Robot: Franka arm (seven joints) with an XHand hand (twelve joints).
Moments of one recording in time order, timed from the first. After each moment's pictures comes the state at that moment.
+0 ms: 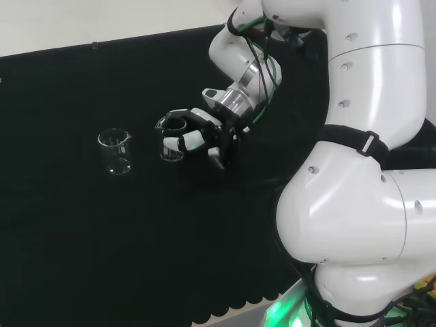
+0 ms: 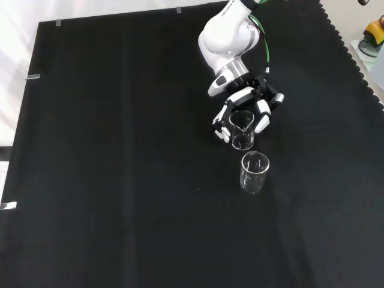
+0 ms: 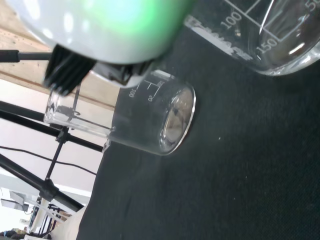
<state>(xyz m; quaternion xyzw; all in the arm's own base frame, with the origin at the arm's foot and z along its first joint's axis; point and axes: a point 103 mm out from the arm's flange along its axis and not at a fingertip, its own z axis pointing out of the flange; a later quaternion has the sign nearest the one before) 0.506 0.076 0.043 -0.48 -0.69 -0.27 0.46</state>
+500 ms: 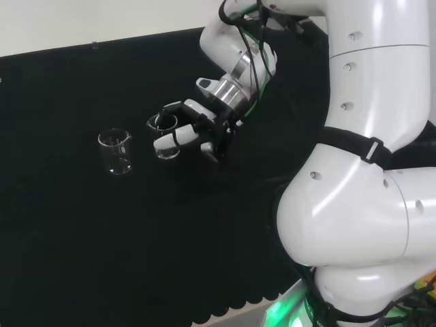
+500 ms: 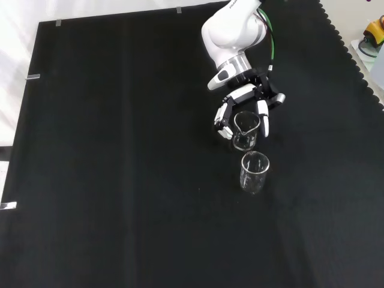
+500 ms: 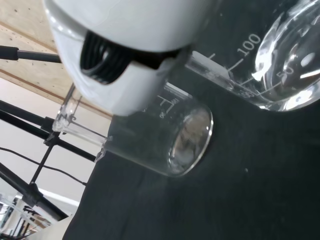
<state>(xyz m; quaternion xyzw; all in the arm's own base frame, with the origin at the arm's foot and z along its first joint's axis) 0.514 0.091 0.066 -0.49 -0.72 -0.27 0.40</state>
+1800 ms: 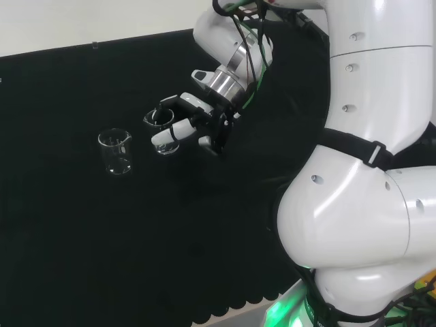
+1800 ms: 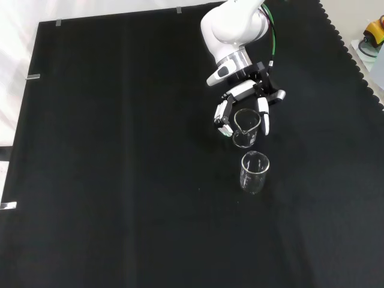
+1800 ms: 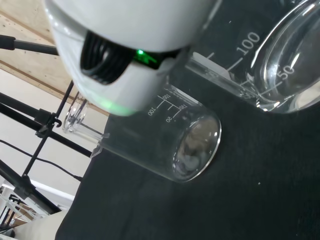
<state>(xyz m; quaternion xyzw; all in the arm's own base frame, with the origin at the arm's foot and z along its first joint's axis) 0.518 0.093 0.082 -0.49 -0.74 -0.25 0.39</state>
